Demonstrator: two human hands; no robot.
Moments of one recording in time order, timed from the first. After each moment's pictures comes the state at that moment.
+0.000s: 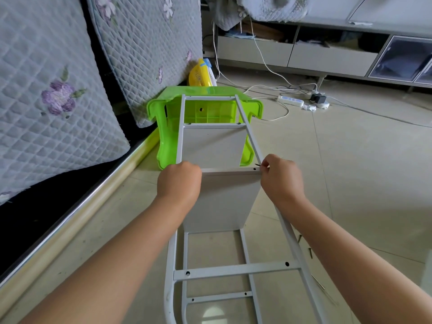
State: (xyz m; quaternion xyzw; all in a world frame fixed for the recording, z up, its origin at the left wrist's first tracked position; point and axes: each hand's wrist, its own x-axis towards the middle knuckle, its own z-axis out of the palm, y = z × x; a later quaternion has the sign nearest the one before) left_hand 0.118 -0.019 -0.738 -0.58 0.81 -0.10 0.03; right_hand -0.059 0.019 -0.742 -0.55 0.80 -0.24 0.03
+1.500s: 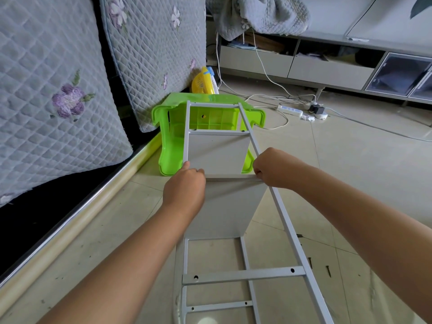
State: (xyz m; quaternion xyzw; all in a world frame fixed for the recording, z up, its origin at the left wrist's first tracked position) left_hand 0.124 -0.017 -0.737 -0.57 0.82 0.02 -0.05; right_hand -0.051 -0.008 -0.689 -0.73 0.67 0.17 -0.03
